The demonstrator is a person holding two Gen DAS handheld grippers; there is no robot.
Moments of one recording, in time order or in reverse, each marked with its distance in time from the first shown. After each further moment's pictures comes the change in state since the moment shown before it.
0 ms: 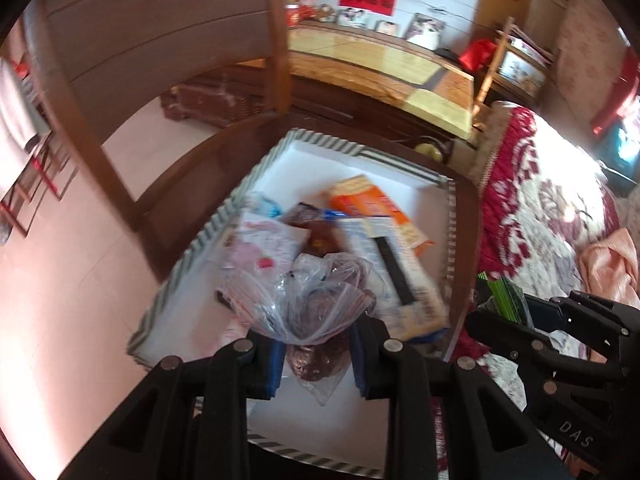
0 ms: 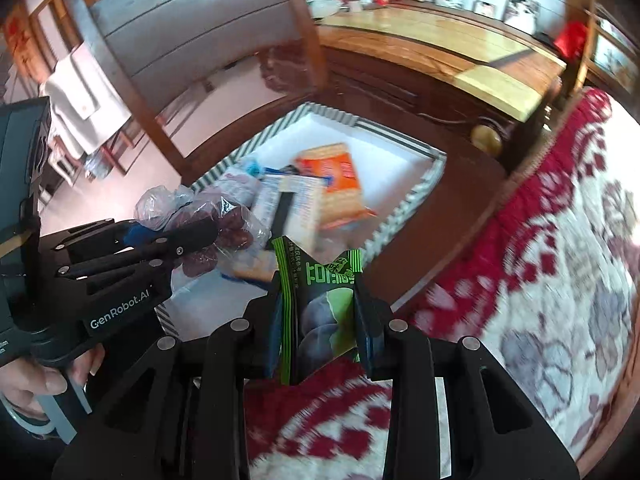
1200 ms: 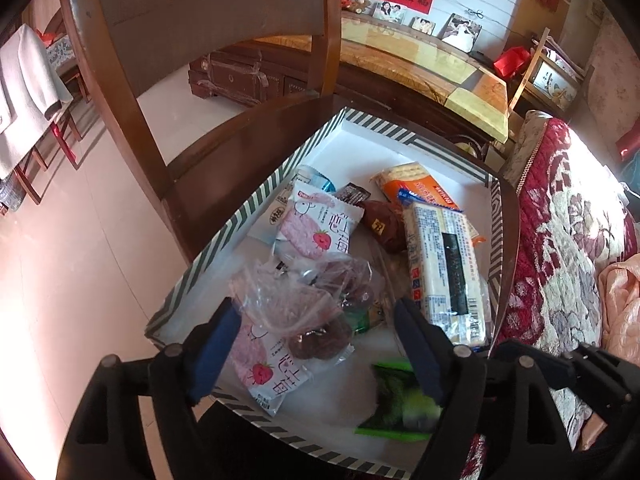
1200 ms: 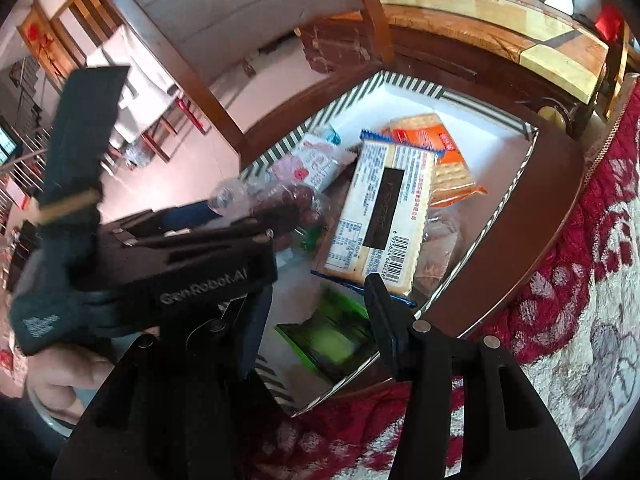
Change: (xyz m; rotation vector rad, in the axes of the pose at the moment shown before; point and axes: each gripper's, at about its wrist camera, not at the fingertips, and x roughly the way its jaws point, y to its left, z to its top) left arm 0.015 0.027 -0.010 -0.079 0.026 0.047; right arm 0.026 0.044 -0.012 0.017 0.043 0.174
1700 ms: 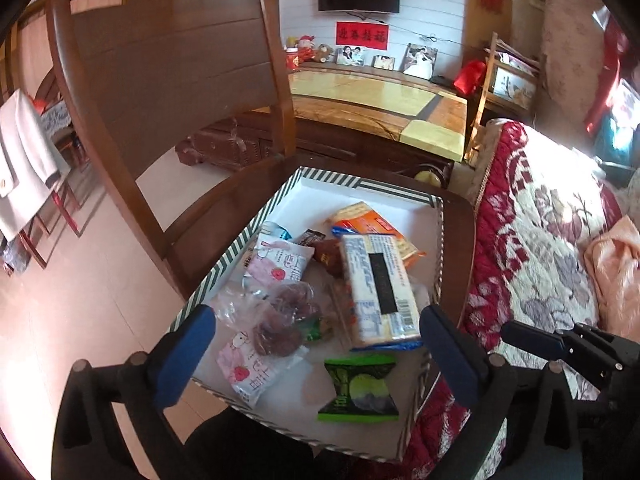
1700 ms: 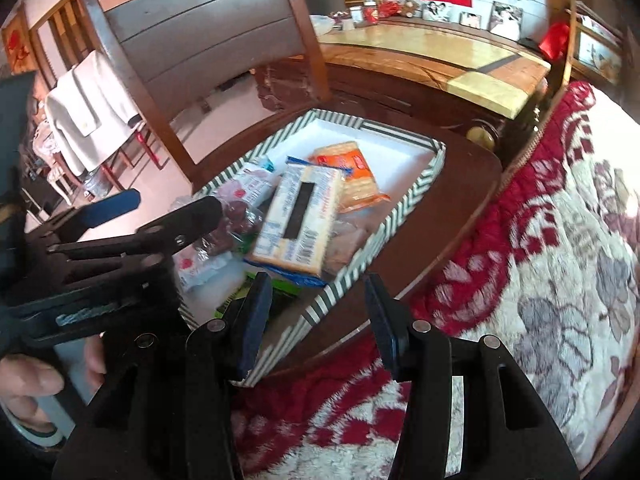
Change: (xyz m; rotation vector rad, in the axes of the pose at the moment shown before) left arm -0.056 -0.043 -0.018 0.149 -0.203 0.012; right arm -0.044 -0.022 -0.030 0.036 -0.141 -0.195
